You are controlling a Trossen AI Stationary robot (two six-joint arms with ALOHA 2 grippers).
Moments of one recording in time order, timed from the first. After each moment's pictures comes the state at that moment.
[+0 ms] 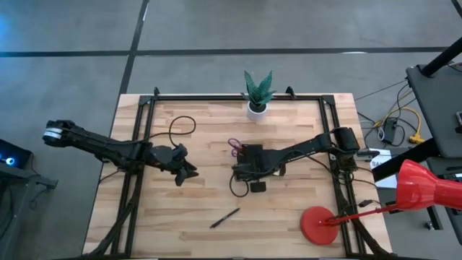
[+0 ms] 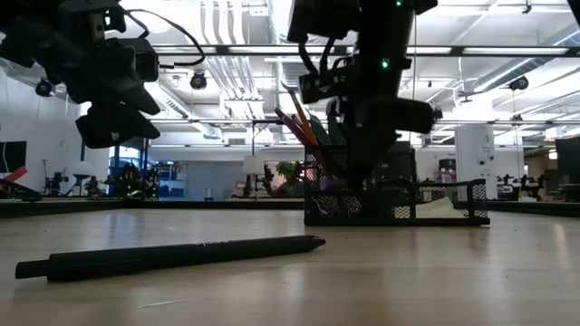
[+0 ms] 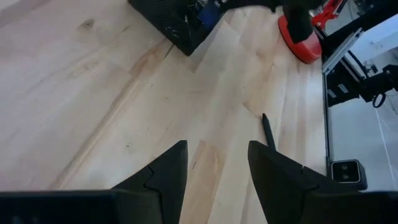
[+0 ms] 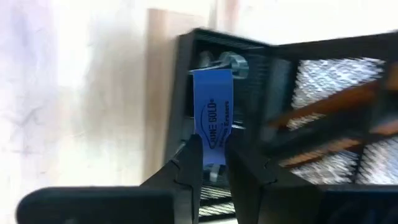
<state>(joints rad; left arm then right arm) -0.16 0.87 0.39 -0.07 -0.03 -0.81 0.17 1.98 1.45 -0.91 0.31 0.09</state>
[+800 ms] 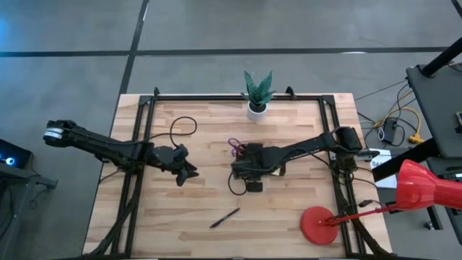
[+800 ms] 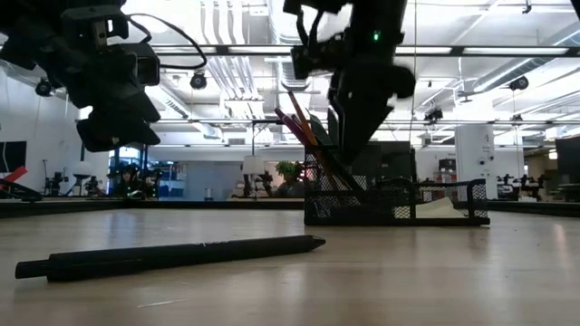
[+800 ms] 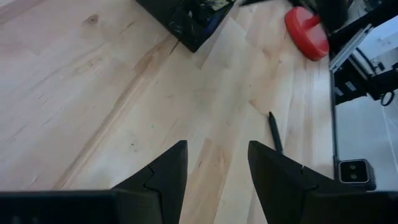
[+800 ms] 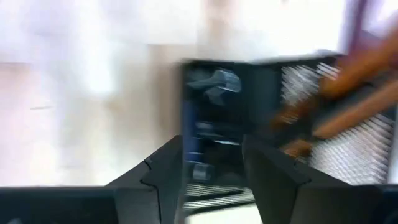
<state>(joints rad) -0.16 0.89 0.38 -0.06 -0.03 -0.80 0.18 1.96 1.52 -0.97 0.28 0.20</state>
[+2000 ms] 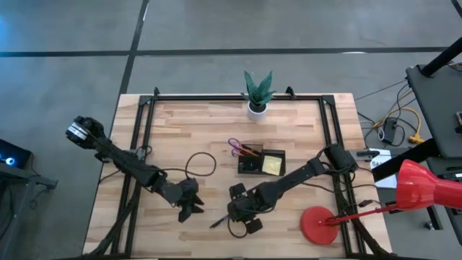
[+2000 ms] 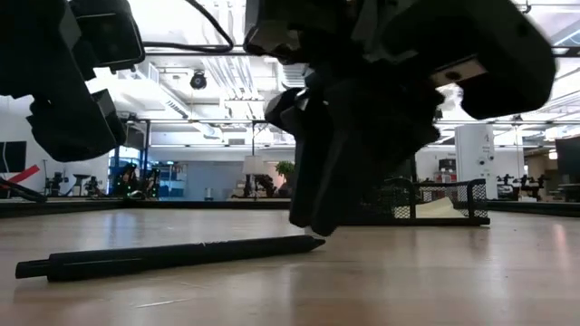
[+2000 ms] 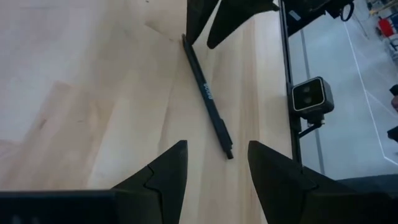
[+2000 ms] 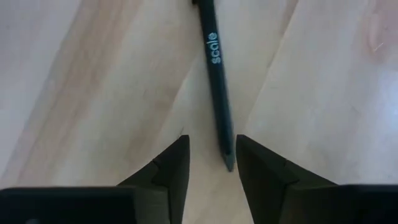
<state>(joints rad) -0.55 1.34 0.52 0.23 -0.11 -0.89 0.41 2.15 1.53 -0.53 0.03 -0.01</state>
